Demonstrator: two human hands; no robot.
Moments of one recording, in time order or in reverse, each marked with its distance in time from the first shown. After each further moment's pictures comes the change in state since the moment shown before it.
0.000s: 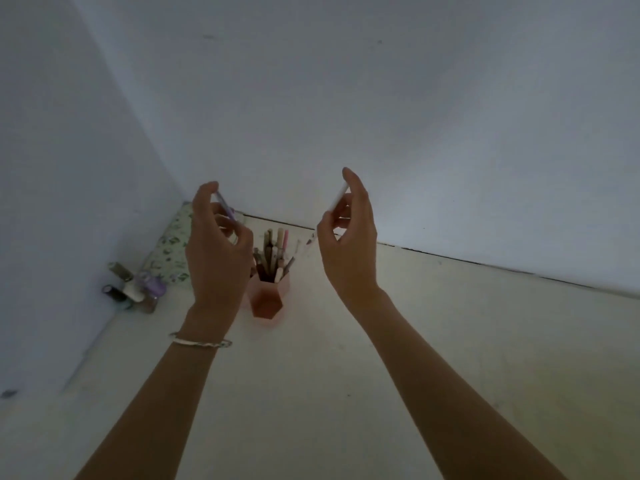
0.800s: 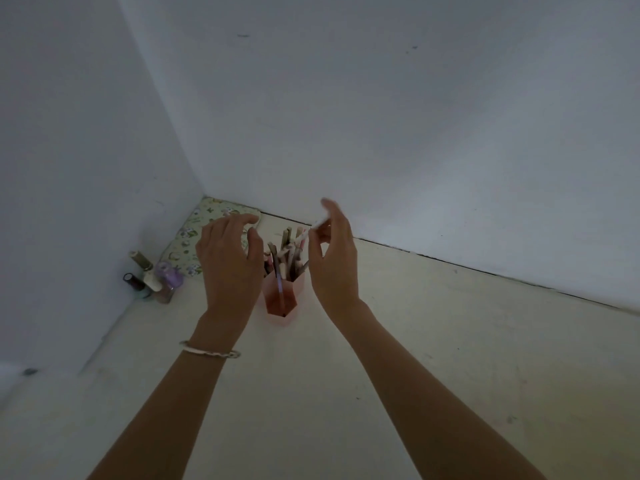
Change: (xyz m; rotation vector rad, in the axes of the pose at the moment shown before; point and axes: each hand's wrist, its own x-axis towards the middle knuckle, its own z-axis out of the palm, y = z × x) left_hand -0.011 -0.017 -0.010 0.249 -0.070 0.045; right_hand -0.028 0.014 0.042 -0.078 -0.136 0.059
